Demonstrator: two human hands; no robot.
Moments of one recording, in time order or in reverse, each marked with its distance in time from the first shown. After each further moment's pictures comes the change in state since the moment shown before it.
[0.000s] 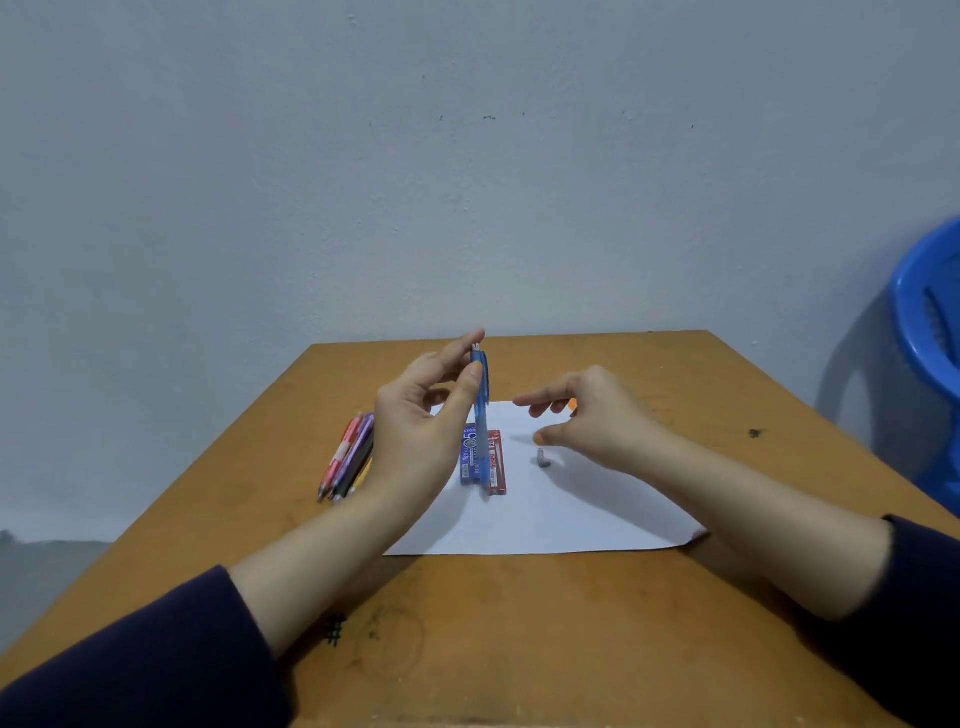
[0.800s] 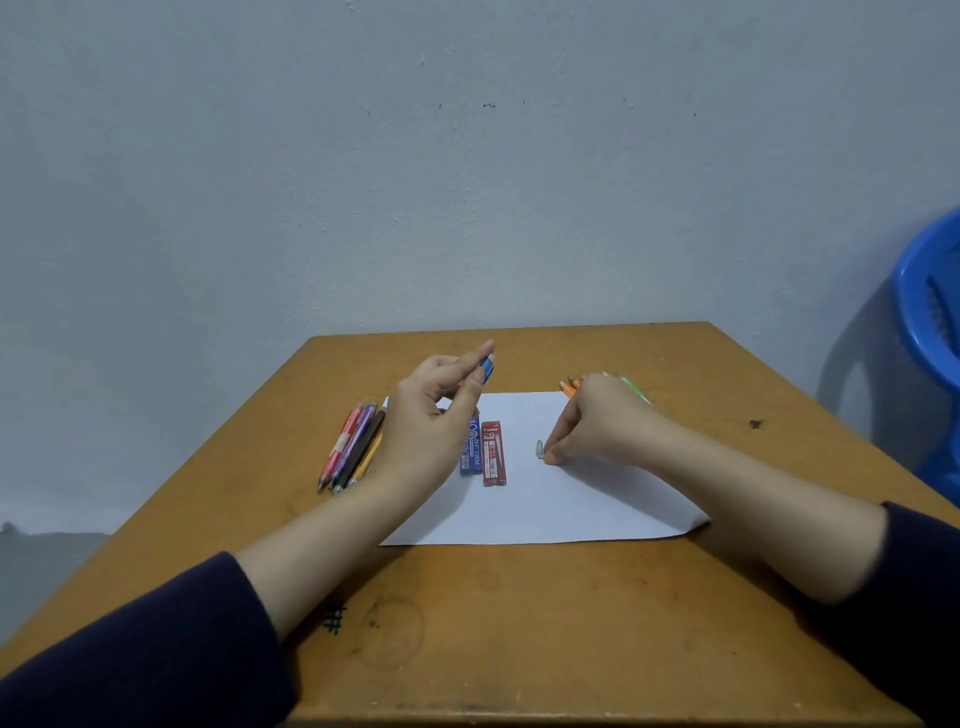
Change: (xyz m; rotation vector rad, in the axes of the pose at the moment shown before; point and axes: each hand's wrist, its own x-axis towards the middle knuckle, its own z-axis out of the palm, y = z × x) left_hand 0.003 -0.020 -0.004 0.209 -0.137 -0.064; right_hand 0.001 0.007 0.002 -0.201 -0.115 0.232
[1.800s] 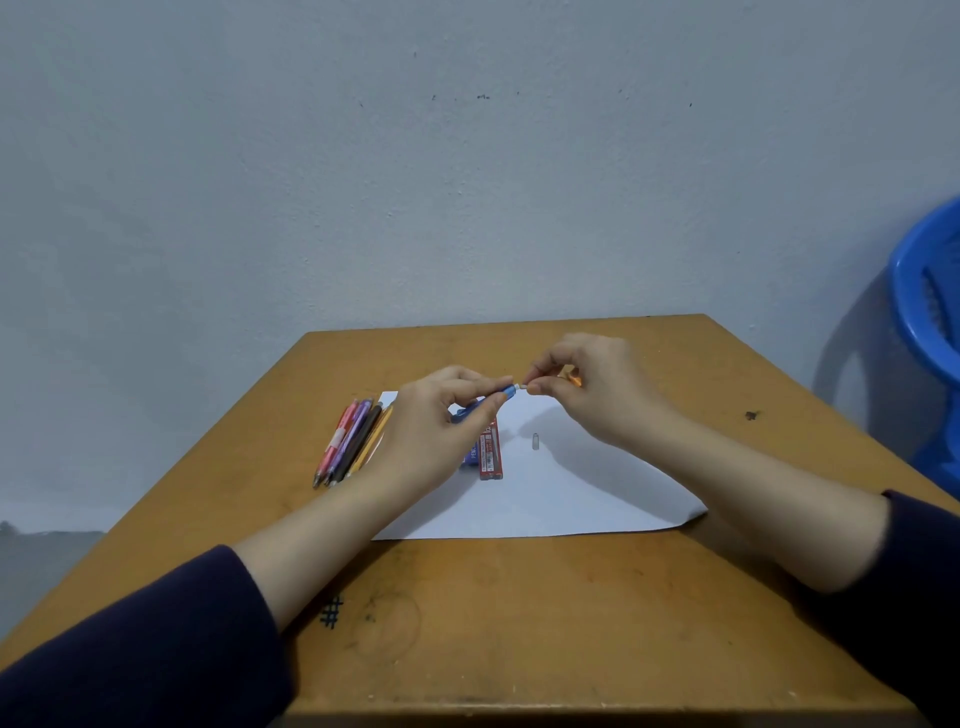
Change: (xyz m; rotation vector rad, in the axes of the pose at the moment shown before) left_hand -0.001 -0.006 -0.001 0.235 -0.137 0.119; right_hand -0.005 -0.006 -0.009 0.112 0.347 -0.354
